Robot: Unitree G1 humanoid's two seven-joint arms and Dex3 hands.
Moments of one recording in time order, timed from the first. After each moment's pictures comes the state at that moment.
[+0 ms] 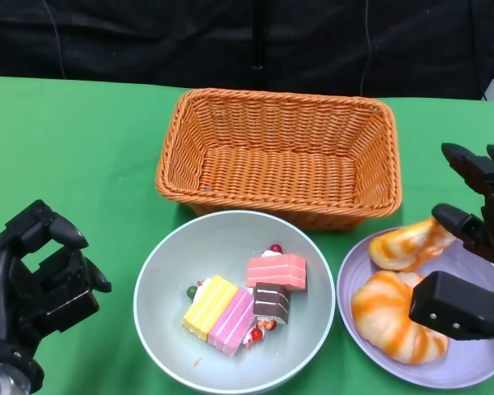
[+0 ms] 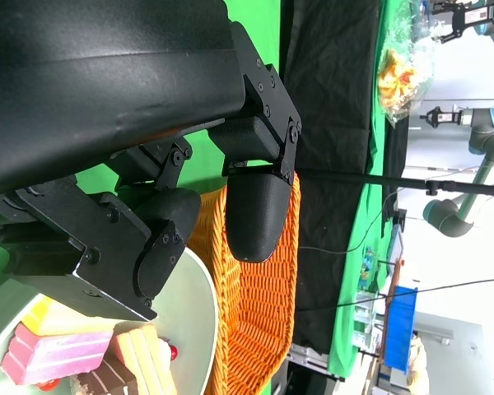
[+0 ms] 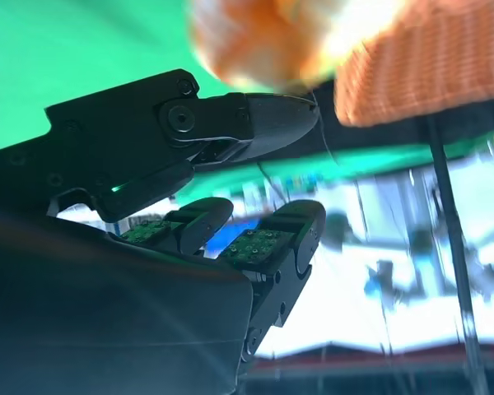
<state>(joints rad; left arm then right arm) 0.08 0.02 0.23 -0.22 -0.34 0.17 -0.11 -0.34 -0.39 0.26 0.55 -0.78 -0.23 -0.80</state>
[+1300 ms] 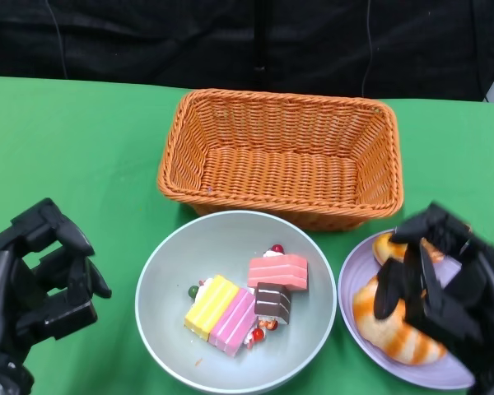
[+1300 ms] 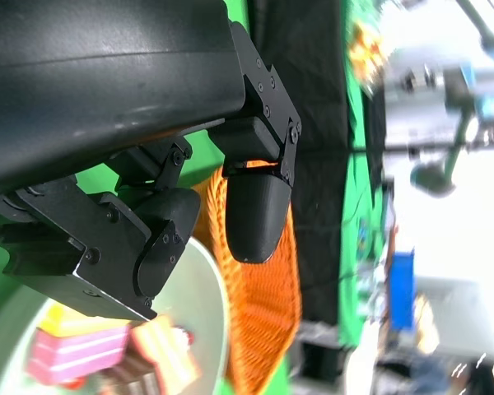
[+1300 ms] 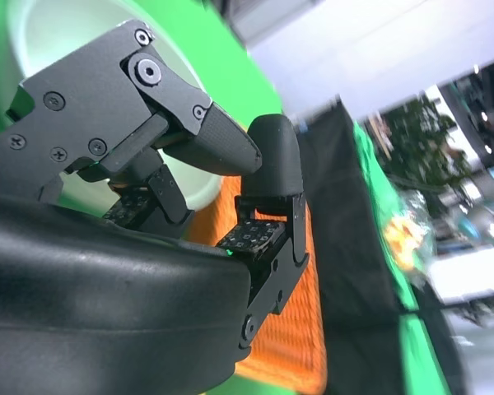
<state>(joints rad) 0.12 0.09 0.20 -0.22 -0.28 0.04 -0.22 0.20 -0.05 0.03 -0.48 0.58 0.36 0.02</state>
